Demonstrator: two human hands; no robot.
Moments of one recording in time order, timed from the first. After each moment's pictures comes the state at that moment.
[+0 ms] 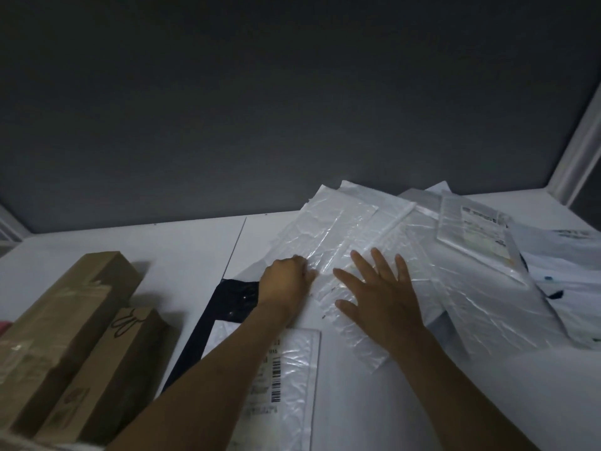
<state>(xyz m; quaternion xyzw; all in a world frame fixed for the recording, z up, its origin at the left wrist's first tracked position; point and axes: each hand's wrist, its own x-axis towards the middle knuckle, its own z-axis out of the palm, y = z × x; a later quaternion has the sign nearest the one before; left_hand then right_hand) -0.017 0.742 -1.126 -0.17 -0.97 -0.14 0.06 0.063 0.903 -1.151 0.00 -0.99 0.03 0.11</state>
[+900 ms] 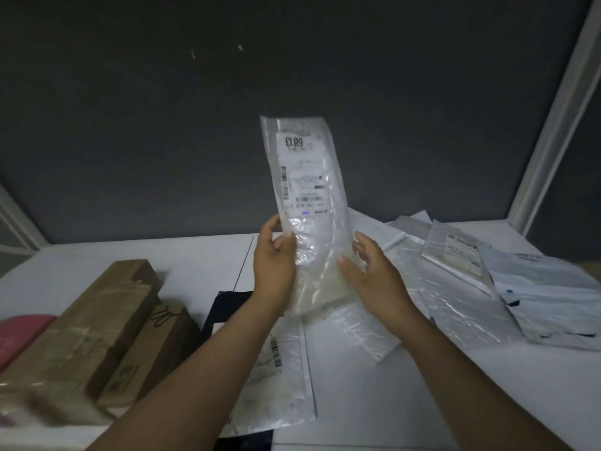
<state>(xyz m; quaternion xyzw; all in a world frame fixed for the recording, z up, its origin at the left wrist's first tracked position) 0.063 0.729 -1.015 -0.07 -0.67 -0.73 0.08 0.117 0.869 -1.038 -0.07 -0.80 0.57 0.16</state>
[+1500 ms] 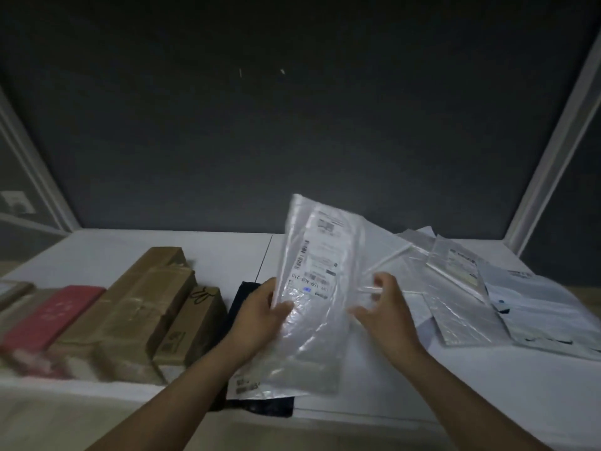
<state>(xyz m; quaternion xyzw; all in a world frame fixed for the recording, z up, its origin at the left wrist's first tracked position) 0.134 0.626 -1.032 -0.13 -0.84 -0.52 -0.02 0.170 0.830 -1.052 -0.15 -0.85 0.47 0.16</state>
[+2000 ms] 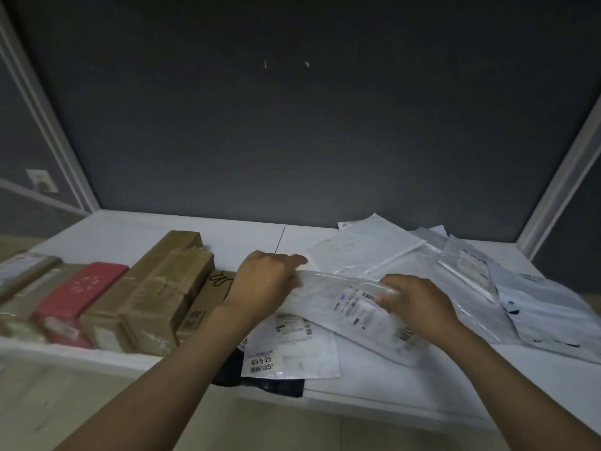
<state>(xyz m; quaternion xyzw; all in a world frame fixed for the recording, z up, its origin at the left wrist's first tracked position) 0.114 0.602 -1.009 -0.33 -0.90 -0.13 0.24 0.185 0.856 -1.011 -0.07 -0.97 0.22 0.06</state>
